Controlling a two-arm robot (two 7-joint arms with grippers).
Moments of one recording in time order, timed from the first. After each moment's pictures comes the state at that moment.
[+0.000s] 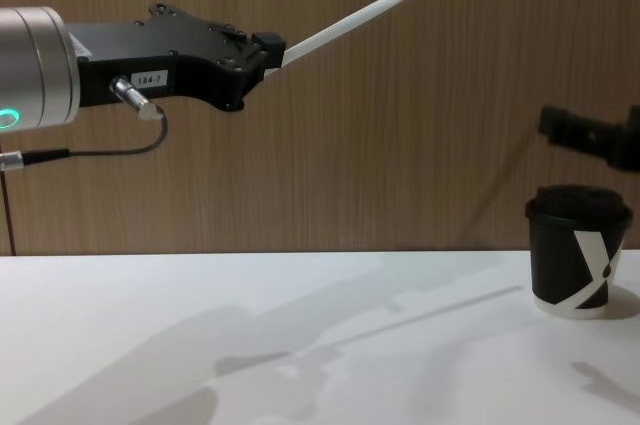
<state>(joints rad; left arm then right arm) -0.36 0.47 0.36 -1.69 -0.19 0.03 -0.46 0.03 0.33 -0.20 -1.77 0.37 0.05 0.14</state>
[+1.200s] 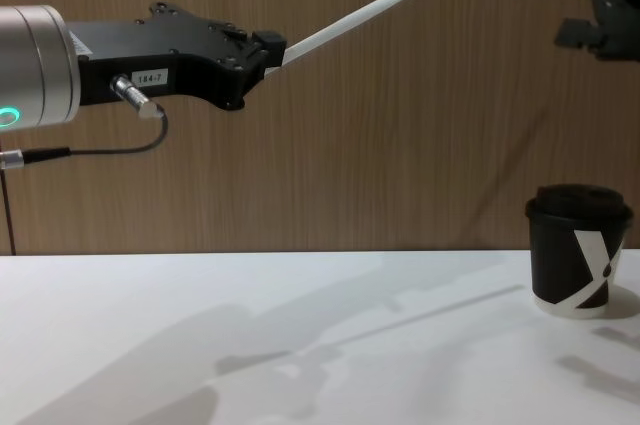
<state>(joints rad) -0.36 0.47 0.36 -1.69 -0.19 0.03 -0.46 0.22 0.31 -0.10 -1.78 0.87 0.48 0.31</state>
